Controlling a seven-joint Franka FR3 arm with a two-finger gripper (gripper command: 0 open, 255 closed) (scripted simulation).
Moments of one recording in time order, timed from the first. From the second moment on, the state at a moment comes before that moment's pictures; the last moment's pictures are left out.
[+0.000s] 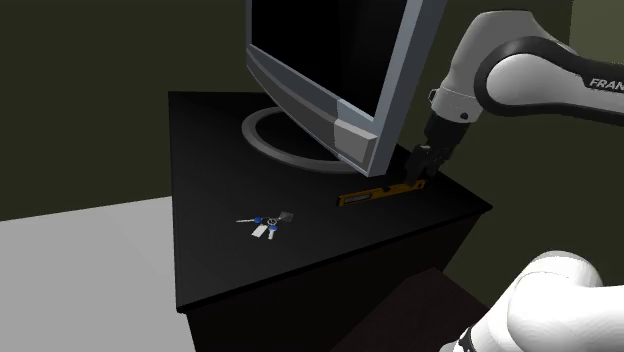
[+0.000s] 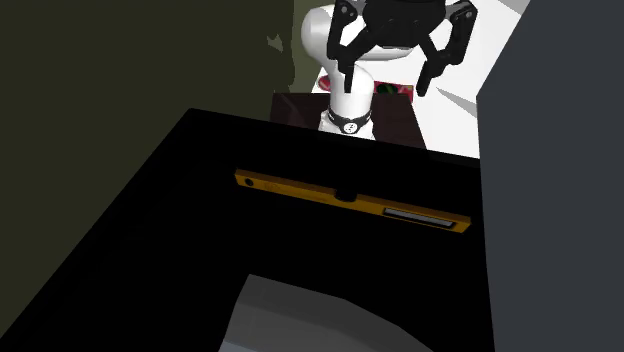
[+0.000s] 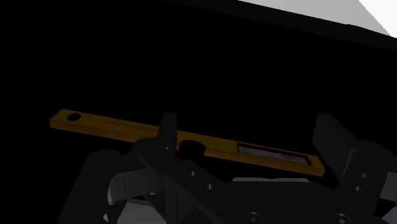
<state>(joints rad) -0.01 -0.83 -0.01 -2.46 -0.02 1.67 0.04</state>
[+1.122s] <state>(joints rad) 0.35 -0.52 -0.48 -2.46 -0.19 1.99 -1.32</state>
